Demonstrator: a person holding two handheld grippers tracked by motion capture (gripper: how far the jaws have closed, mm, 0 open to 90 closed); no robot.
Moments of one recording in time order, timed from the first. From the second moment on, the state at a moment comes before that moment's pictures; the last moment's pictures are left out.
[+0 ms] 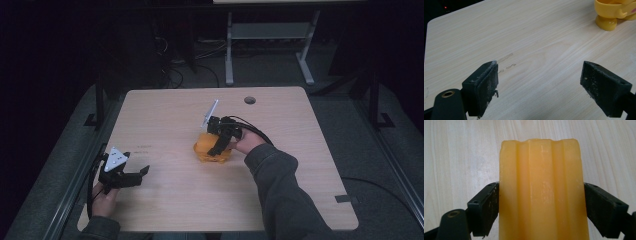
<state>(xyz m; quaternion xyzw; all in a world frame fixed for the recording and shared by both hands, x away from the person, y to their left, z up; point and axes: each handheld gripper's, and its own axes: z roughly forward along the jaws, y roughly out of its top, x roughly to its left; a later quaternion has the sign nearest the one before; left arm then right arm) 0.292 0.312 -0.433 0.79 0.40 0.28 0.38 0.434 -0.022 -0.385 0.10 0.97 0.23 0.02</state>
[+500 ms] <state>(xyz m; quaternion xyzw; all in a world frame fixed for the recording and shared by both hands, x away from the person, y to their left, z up) 0.291 0.312 -0.433 0.79 0.40 0.28 0.38 0.429 -0.039 -0.372 0.11 0.96 0.25 0.04</state>
